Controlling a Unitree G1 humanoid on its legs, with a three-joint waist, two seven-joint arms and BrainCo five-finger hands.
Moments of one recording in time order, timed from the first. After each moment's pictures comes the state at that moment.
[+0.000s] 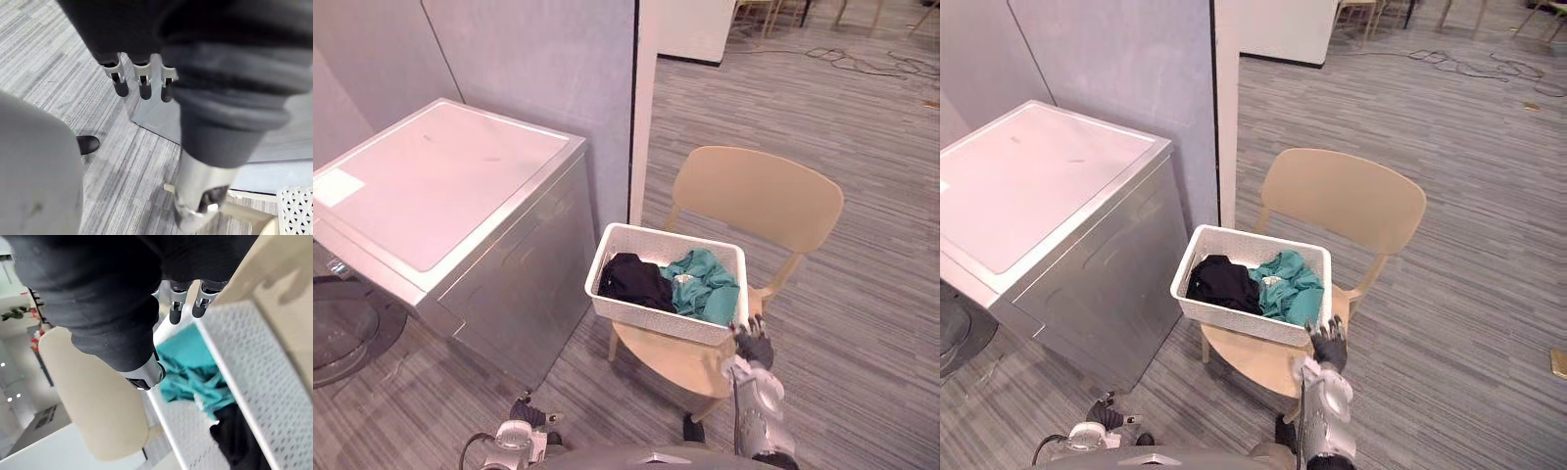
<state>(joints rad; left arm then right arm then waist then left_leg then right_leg) 0.03 0.03 0.02 1.06 0.12 -0.02 0.16 0.15 -0.02 -0.22 0.38 0.50 -0.12 -0.15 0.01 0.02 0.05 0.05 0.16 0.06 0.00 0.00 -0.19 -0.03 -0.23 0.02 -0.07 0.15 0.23</state>
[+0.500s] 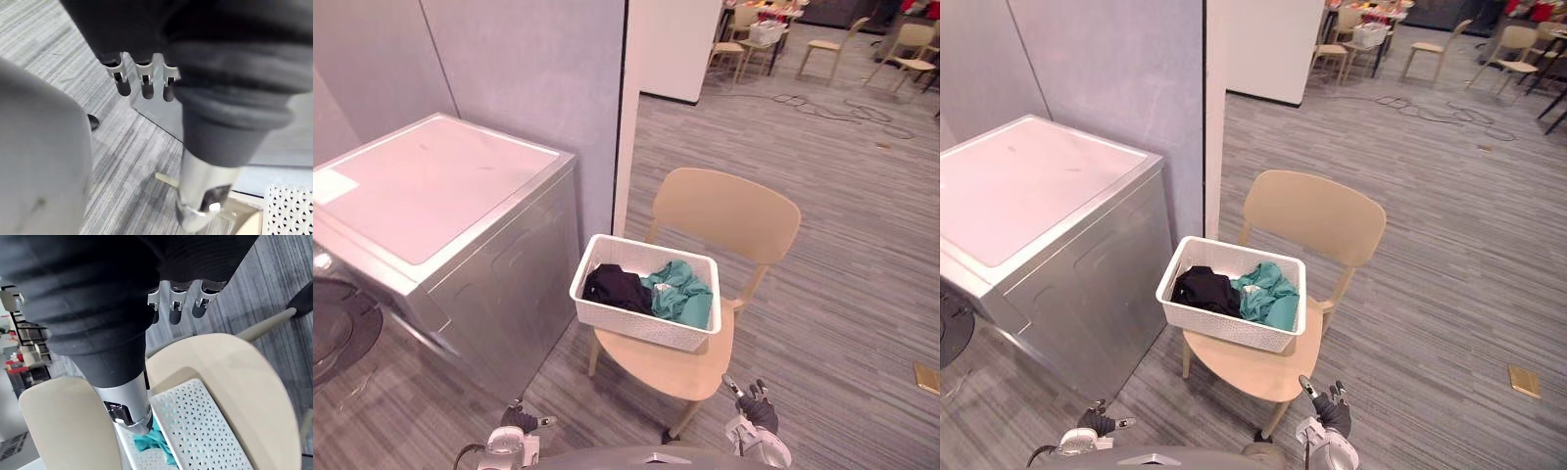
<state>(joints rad) 0.03 0.02 0.13 1.05 0.11 -0.01 0.14 0.30 0.03 -0.27 0.42 0.51 -0.11 -0.10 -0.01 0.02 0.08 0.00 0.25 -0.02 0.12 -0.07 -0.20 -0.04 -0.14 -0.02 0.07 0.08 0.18</state>
